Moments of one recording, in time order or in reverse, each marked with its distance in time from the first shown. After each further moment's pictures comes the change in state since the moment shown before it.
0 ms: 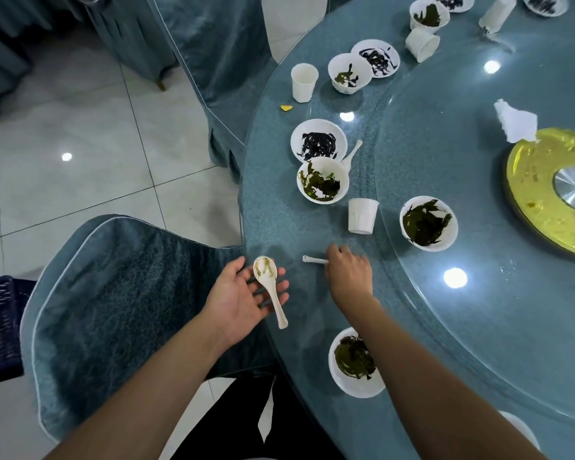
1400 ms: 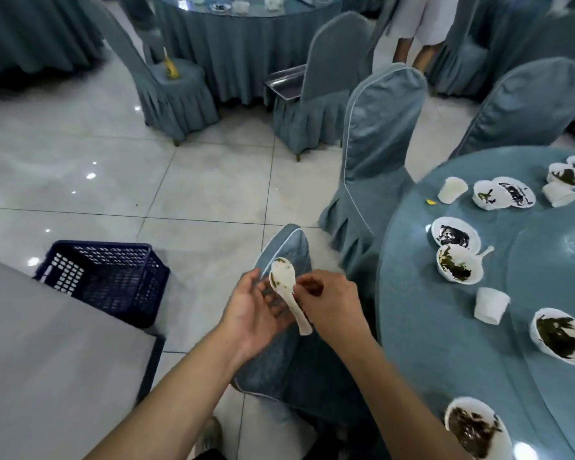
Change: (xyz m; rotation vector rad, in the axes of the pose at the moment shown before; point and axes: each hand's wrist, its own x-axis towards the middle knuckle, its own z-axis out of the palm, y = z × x) left_hand -0.173 0.053 -0.195 -0.355 -0.020 0.381; right_hand -0.163 -0.300 -0.098 0.742 -0.048 -0.391
